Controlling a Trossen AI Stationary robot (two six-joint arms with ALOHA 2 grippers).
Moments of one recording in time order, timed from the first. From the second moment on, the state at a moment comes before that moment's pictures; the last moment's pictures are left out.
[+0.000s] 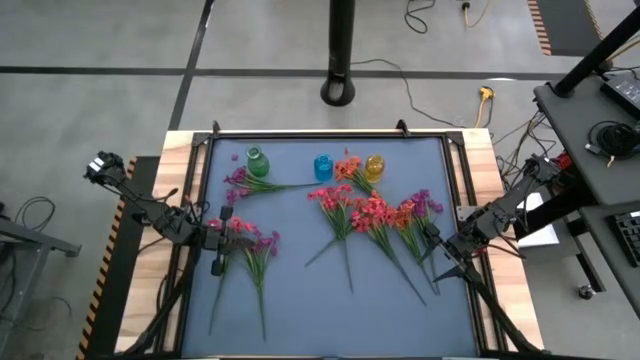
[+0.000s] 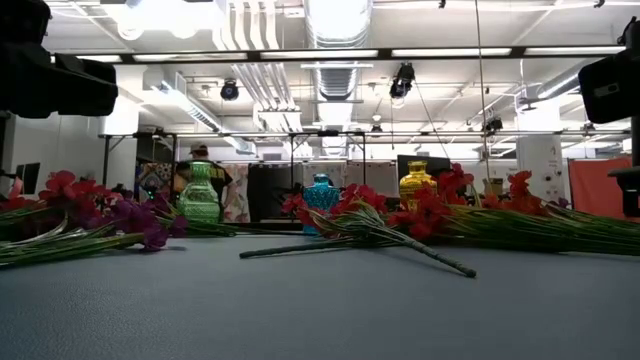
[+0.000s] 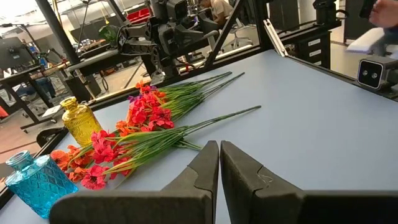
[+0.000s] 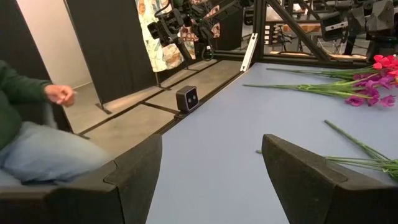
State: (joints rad) left arm -0.64 0.37 0.02 0.20 -0.54 0.20; right arm 0.68 0.16 0.01 0.03 0.03 0.10
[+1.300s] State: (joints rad) left arm -0.64 0.37 0.02 0.72 -0.52 -0.04; right arm 0.68 0.16 0.01 0.46 0.05 -0.28
